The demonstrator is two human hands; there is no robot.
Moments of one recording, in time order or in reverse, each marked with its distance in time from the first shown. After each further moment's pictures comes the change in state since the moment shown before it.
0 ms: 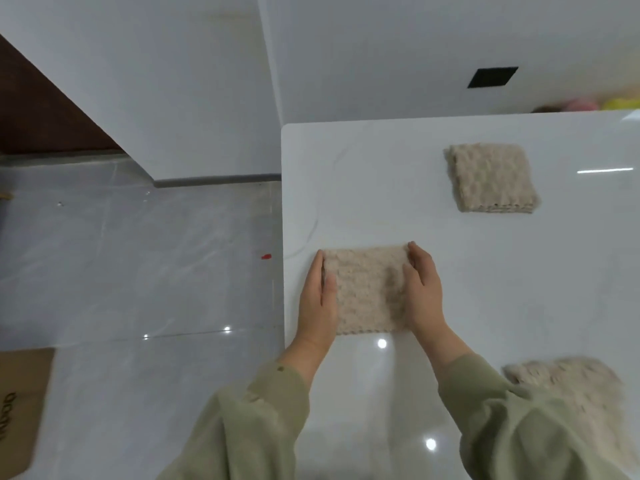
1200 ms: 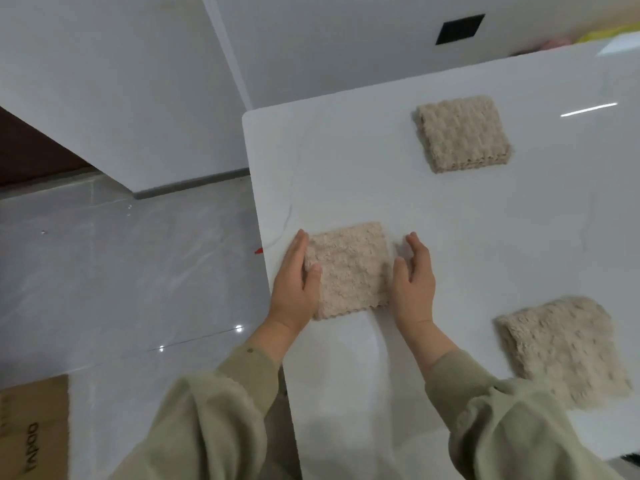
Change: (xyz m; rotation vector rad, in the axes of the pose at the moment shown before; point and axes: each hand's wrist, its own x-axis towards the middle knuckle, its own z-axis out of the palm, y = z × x) left_hand 0.014 -0.008 -0.021 0.388 -0.149 0.277; right_hand -0.033 0.026 0.000 0.040 0.208 -0.005
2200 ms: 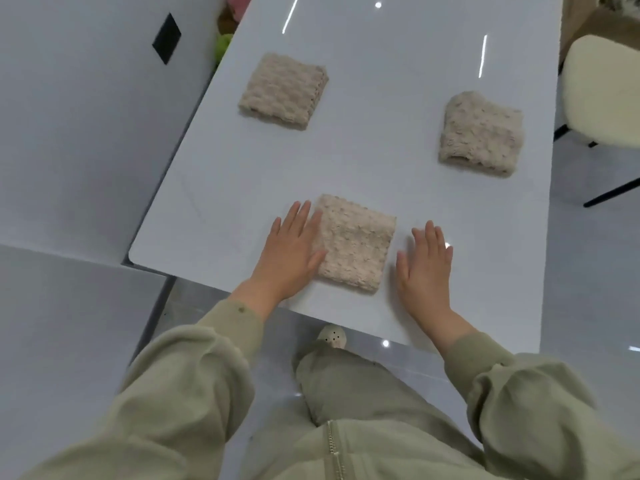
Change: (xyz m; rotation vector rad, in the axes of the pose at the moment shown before) left_hand 0.149 0.033 -0.047 0.946 -1.057 1.012; right_hand -0.105 0.008 0.103 -0.542 0.697 0.450
